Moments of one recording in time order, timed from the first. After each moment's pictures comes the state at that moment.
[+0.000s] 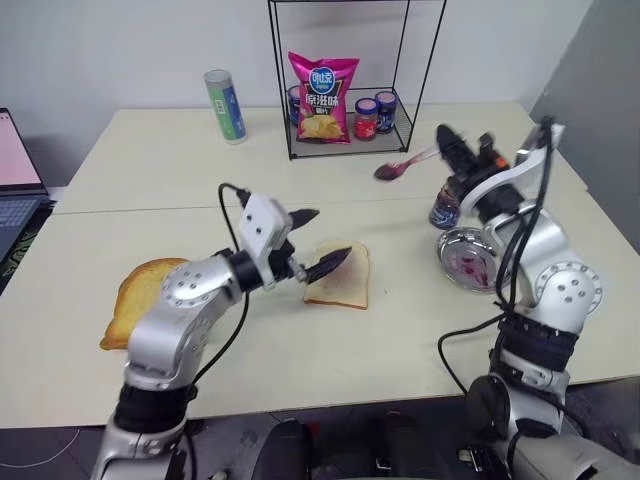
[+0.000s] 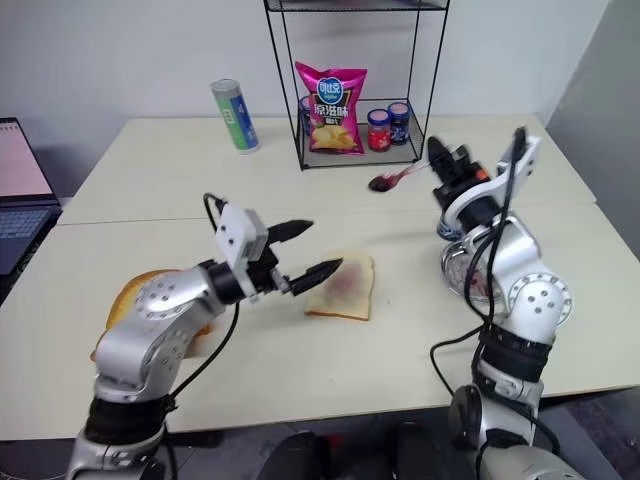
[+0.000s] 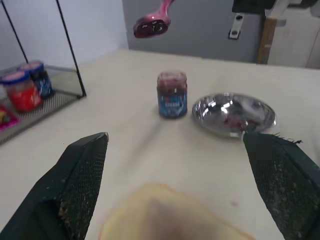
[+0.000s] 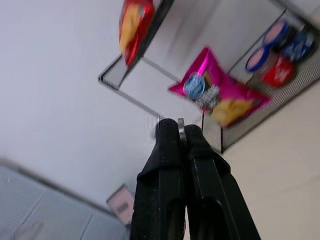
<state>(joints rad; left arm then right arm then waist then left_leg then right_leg) -0.28 0.49 0.03 -0.48 -0.41 0.59 -0.71 -0.65 -0.07 -0.39 -0.25 1.28 0.84 -0.30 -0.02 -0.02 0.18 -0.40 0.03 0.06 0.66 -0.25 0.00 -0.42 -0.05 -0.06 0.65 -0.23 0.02</state>
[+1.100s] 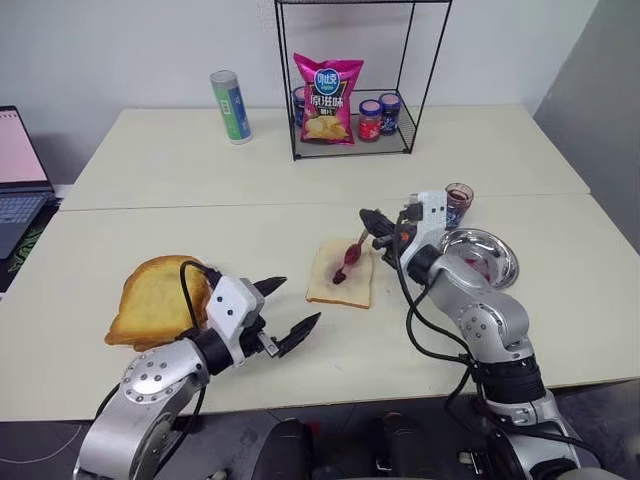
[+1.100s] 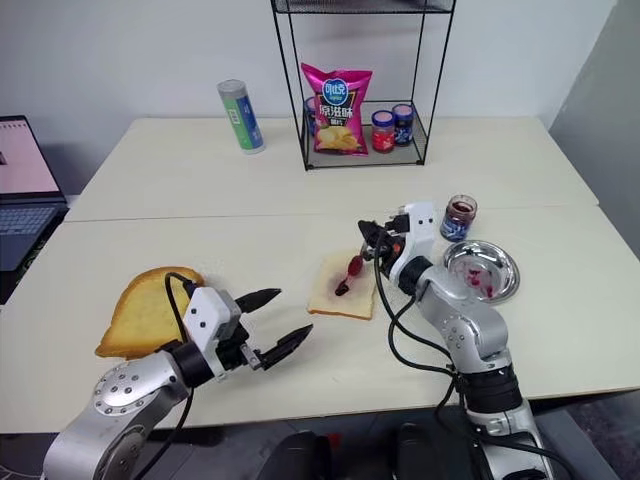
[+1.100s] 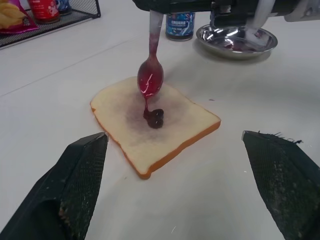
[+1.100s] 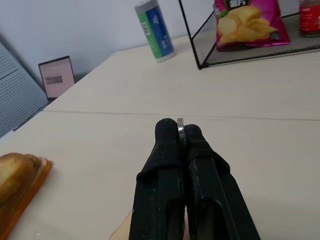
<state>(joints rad) 0.12 0.53 0.05 -0.66 -0.39 0.49 -0.62 -0.49 -0.17 0.05 -0.16 0.59 0.61 0.17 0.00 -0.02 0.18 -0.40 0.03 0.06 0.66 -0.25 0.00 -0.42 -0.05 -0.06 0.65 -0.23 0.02</state>
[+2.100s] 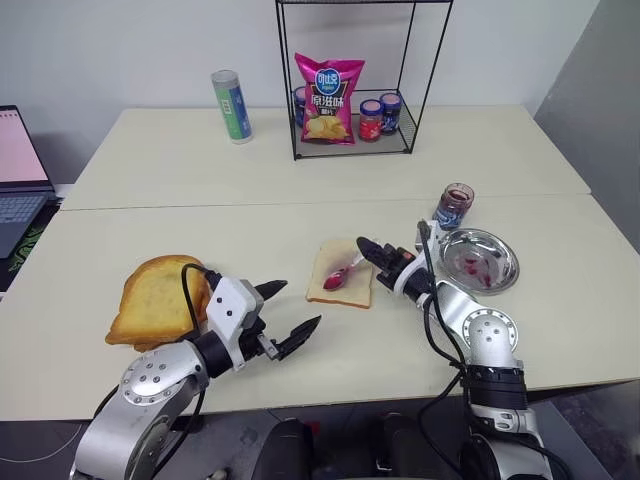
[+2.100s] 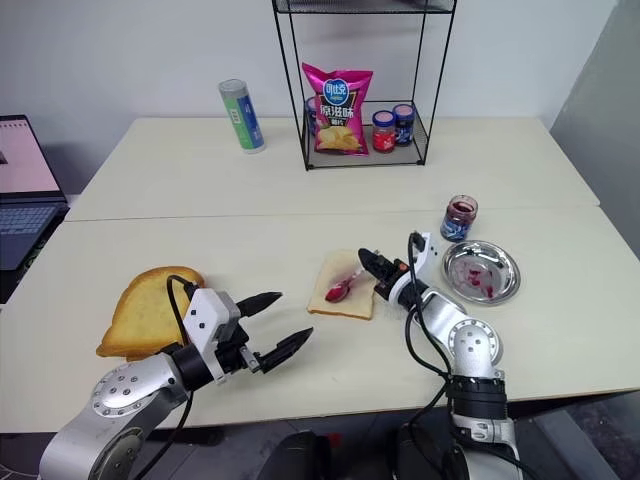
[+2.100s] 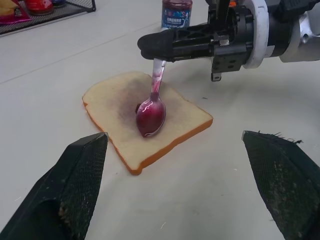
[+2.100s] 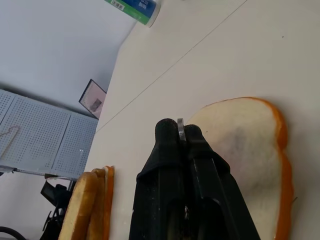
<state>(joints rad) 0.14 0.56 0.06 -0.67 -0.43 0.52 -0.60 -0.42 0.01 -0.18 -0.02 0.96 0.86 0.05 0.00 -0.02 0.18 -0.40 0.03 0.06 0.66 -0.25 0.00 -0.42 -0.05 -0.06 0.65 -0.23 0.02</state>
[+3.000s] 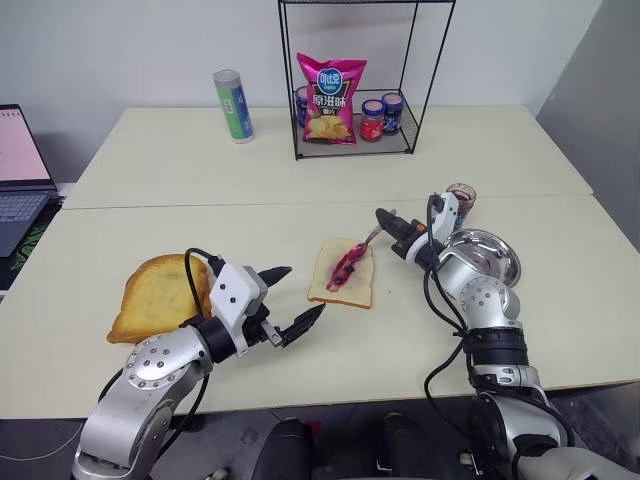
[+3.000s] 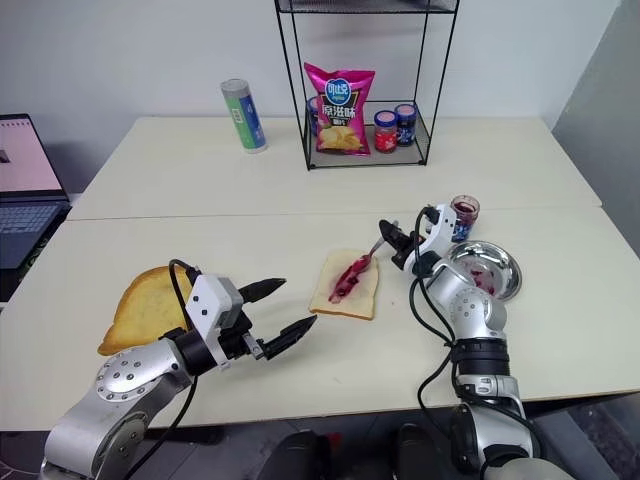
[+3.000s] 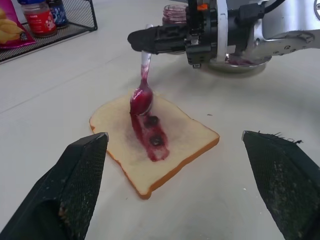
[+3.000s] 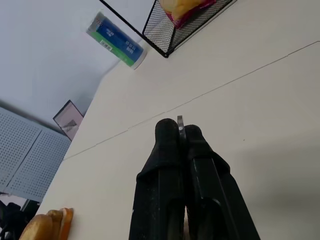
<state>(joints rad) 0.06 0.56 0.04 -0.65 -0.43 0.52 -0.61 -0.61 -0.08 -0.24 0.21 0.80 0.72 0.21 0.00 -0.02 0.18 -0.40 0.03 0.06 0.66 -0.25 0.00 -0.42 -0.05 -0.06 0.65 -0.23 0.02</state>
